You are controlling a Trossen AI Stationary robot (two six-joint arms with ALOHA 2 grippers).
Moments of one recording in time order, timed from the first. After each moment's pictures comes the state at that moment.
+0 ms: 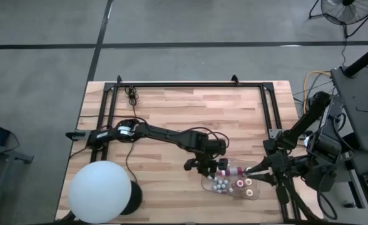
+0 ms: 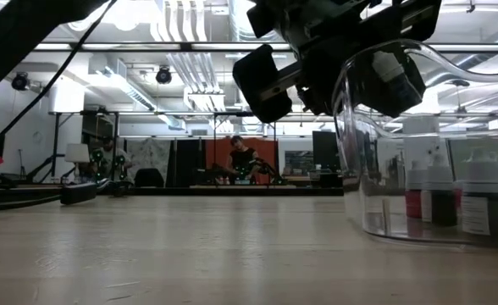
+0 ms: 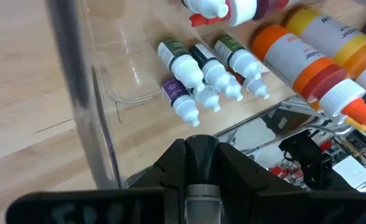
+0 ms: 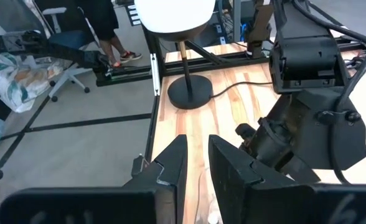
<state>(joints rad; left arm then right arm) -0.13 2.35 2.11 -0.73 0.54 -1.65 1.01 1.20 1.38 -0.77 0.79 0.71</state>
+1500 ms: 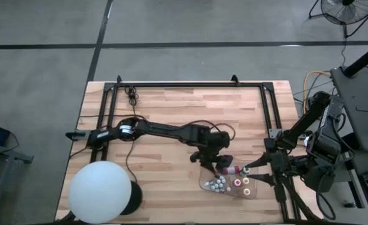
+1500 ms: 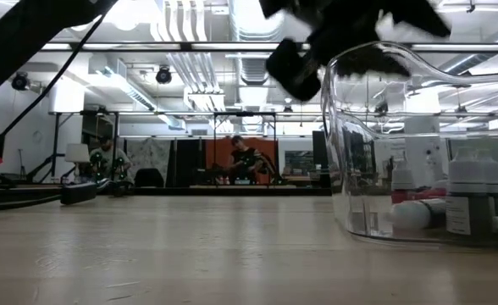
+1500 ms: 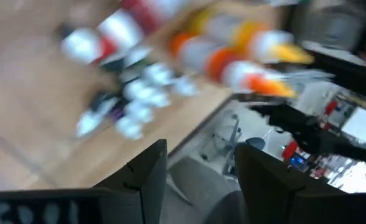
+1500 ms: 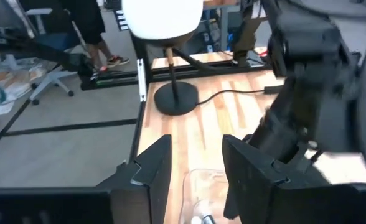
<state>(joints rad) -0.10 2.35 2.25 -0.77 0.54 -1.39 1.01 1.20 1.38 -0.78 0.85 0.67</state>
